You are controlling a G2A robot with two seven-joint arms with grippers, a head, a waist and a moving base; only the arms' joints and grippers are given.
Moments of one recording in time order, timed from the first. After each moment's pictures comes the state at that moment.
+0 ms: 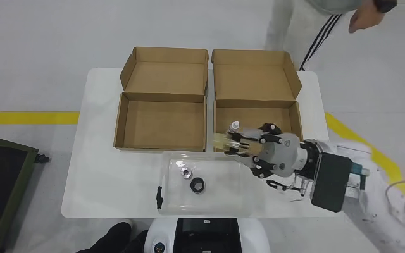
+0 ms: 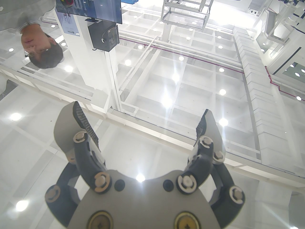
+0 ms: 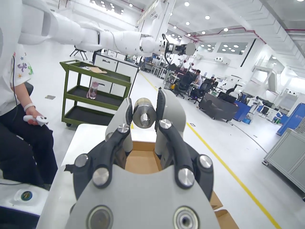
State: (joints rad) left arm -0.37 -0.34 -0.25 -1.16 3.07 0.41 0.06; right arm -1.08 -0.83 1.17 -2.13 -1.07 -0.74 -0.28
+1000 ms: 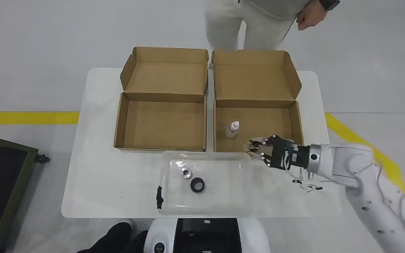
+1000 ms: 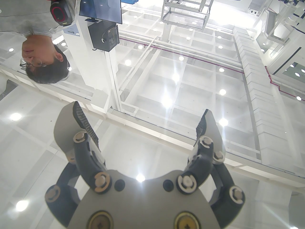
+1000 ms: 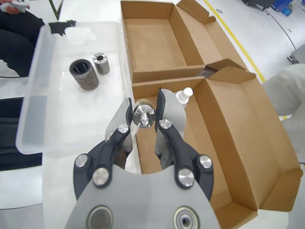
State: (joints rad) left arm -0.37 -0.34 -0.25 -1.16 3.07 0.41 0.06; right arm -1.22 -0.80 1.29 -1.85 -1.19 -0.91 0.14
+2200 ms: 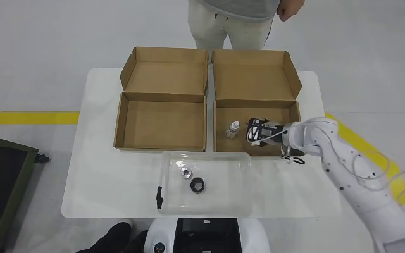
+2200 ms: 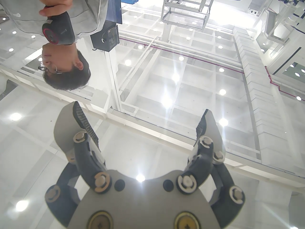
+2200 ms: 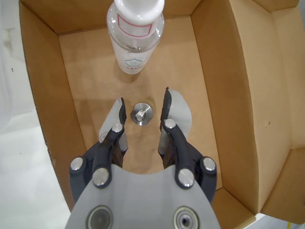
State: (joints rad) left arm -0.37 -0.34 -0.25 -1.16 3.07 0.41 0.06; right arm -0.82 -0.92 0.92 -1.46 -1.31 -0.84 0.35
